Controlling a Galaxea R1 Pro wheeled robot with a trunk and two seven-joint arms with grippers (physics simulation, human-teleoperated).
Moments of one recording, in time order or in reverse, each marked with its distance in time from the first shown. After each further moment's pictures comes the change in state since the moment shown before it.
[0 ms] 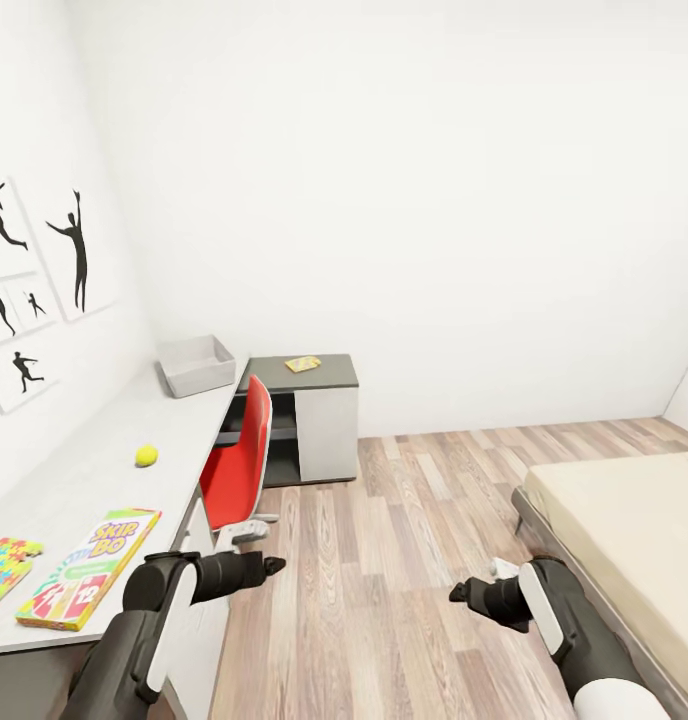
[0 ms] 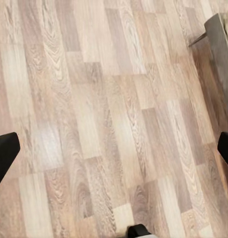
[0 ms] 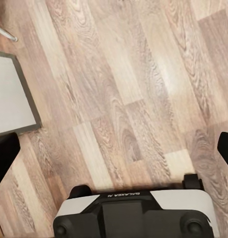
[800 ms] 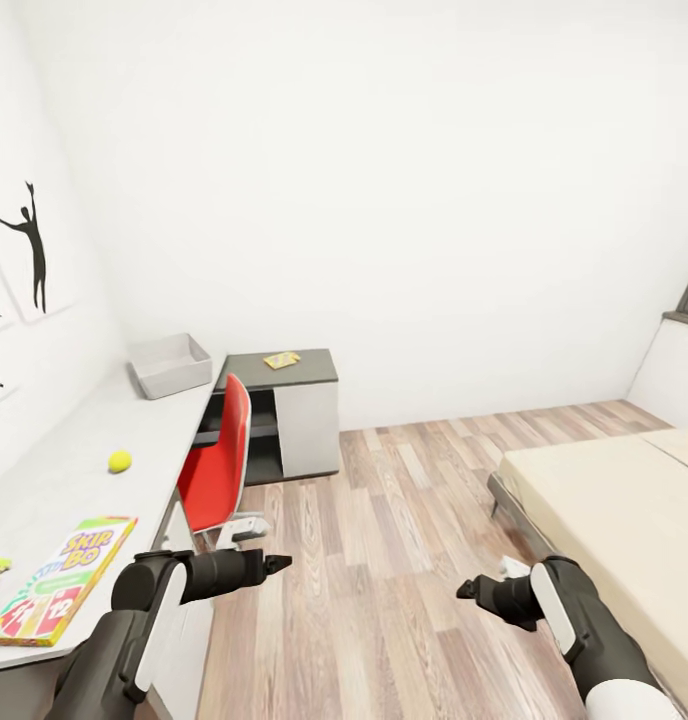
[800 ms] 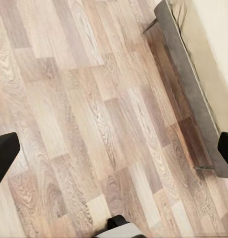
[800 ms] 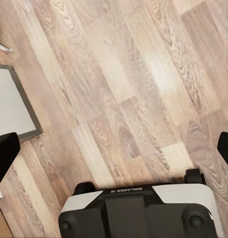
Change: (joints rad) left arm -0.001 0.041 -0.003 -0.007 -0.001 -0.002 -0.191; right arm 0.000 -0.027 -0.026 0.001 0.000 -0.002 0.043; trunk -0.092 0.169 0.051
